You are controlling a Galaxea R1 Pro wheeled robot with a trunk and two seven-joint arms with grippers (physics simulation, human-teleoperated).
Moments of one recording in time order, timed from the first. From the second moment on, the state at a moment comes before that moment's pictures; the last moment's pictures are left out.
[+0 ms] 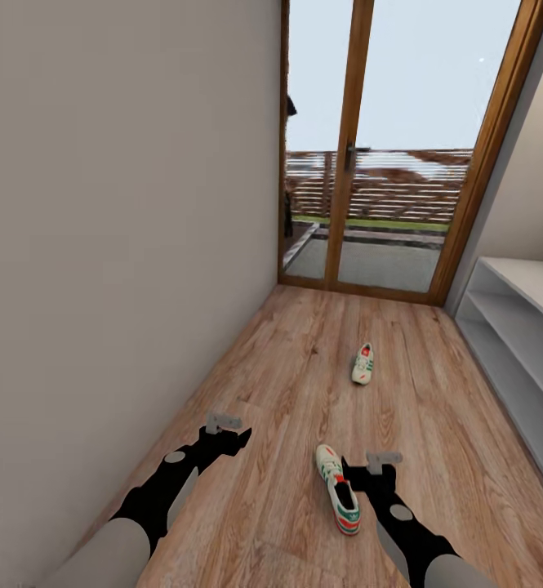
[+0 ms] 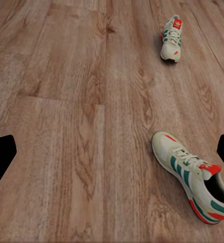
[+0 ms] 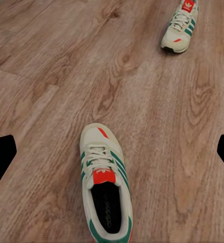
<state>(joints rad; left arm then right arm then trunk) -0.63 -0.09 -0.09 -0.55 0.03 0.03 -0.26 -0.58 0.00 0.03 -0.29 0.01 -0.31 -0.05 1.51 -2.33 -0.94</state>
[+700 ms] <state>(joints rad) -0.63 -0.09 -0.09 -0.55 0.03 0.03 -0.26 -0.58 0.00 0.03 -0.28 0.01 -0.31 -0.05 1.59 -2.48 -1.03</state>
